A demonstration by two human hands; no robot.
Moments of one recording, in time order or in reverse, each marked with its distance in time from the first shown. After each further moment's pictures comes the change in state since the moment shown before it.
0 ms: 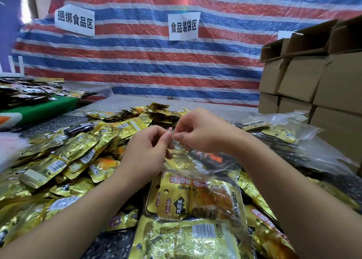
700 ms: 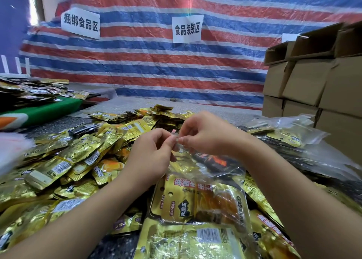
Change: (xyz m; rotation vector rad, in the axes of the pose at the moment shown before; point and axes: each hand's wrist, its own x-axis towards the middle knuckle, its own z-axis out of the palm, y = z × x) left_hand 0.001 0.004 0.000 -0.029 0.018 -0.056; right_hand 0.004 0.001 0.001 0.027 0.007 0.008
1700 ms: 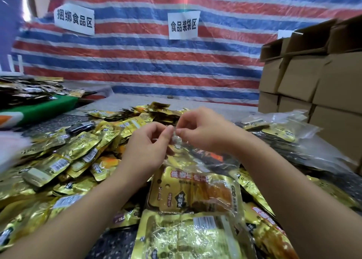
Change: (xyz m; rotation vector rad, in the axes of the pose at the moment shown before) left_hand -0.004 0.007 -0.004 -0.121 -0.035 -0.020; right_hand -0.009 -0.002 0.000 0.006 0.060 -0.006
